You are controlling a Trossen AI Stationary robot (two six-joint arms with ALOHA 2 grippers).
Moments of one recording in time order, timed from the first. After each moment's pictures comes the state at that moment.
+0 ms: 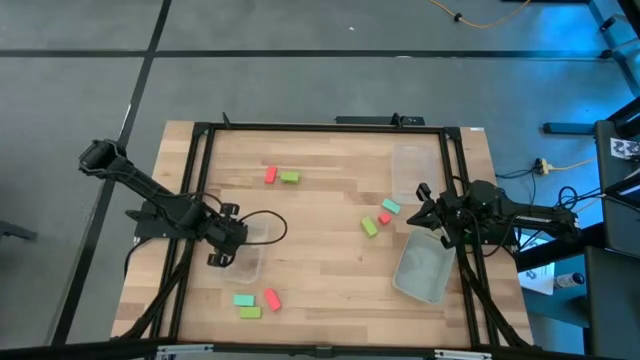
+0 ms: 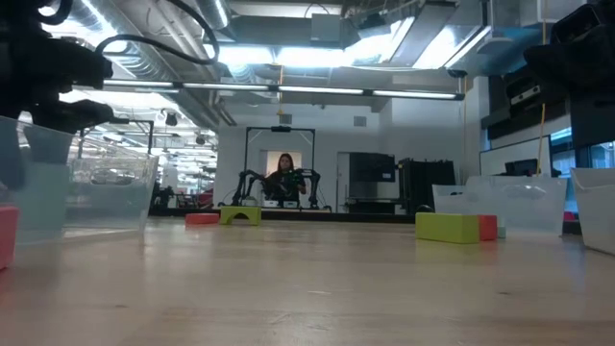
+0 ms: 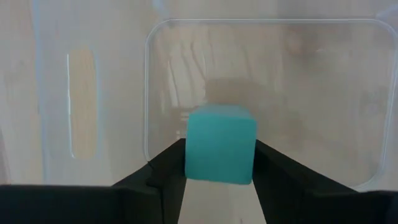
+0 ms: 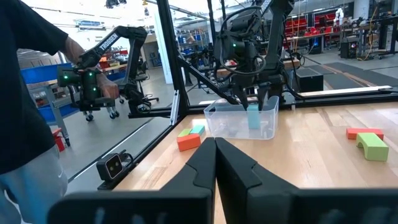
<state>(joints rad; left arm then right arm) -0.49 1.08 0.57 -0.76 -0.20 -0.36 -0.11 0.01 0.01 0.08 -0.44 0.20</state>
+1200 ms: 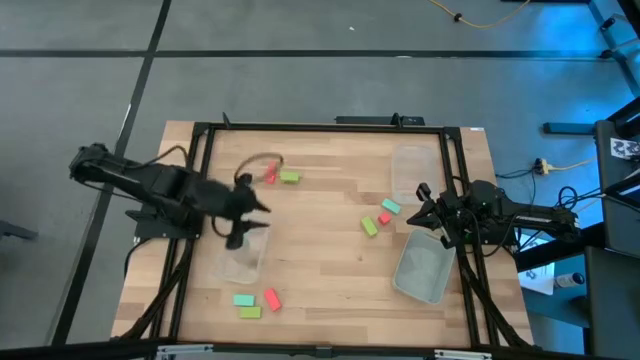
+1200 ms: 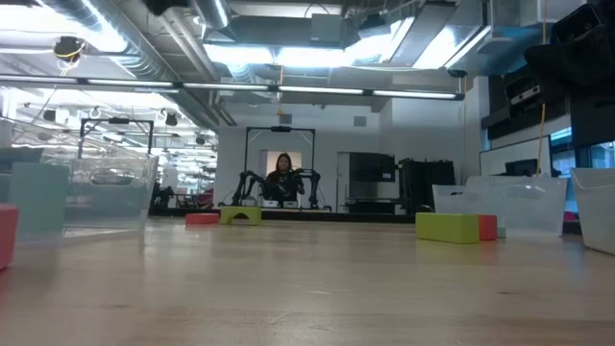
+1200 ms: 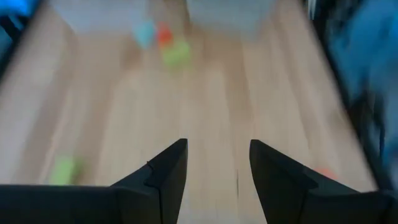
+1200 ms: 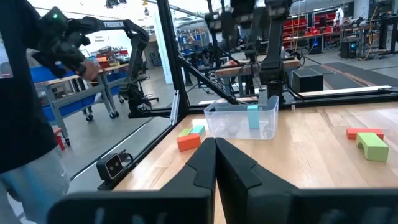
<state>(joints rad) -0.28 0.98 1.00 -0.60 -0.23 -0.20 -0.11 0.01 0.01 0.08 -0.44 0.20</state>
